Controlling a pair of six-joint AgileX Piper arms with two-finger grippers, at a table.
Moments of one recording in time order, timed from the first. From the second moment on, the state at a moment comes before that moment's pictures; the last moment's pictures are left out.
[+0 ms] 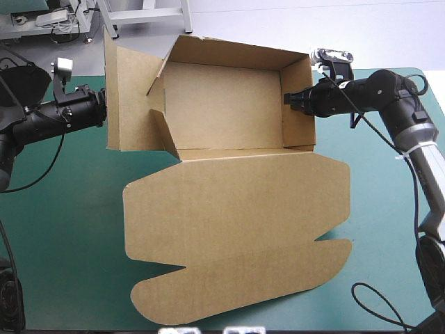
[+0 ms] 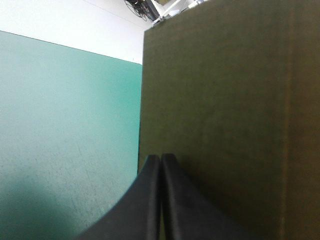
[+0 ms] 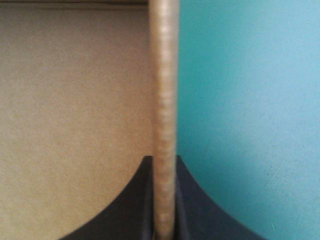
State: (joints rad) left arm 0.20 1.48 -1.37 -1.41 1.21 0.68; right arm 0.13 1.68 -1.66 0.56 0.87 -0.21
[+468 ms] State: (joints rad) left arm 0.11 1.48 -1.37 -1.30 1.21 0.67; right arm 0.21 1.74 -1.65 0.53 0.79 -0.20
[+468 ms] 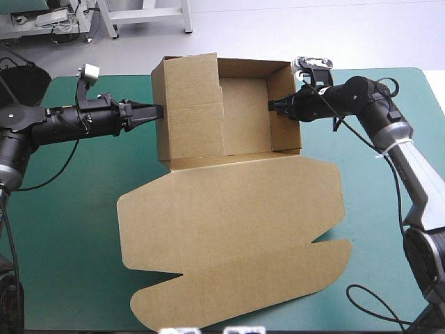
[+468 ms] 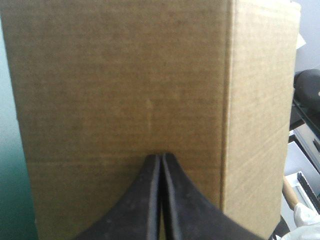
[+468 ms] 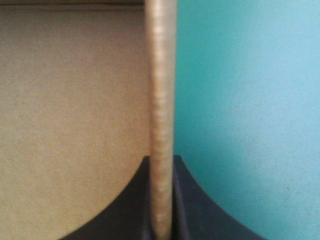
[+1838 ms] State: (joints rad) left arm 0.10 1.50 -1.37 -1.11 1.17 0.62; right arm 0.37 1.77 -1.65 0.11 0.65 0.13
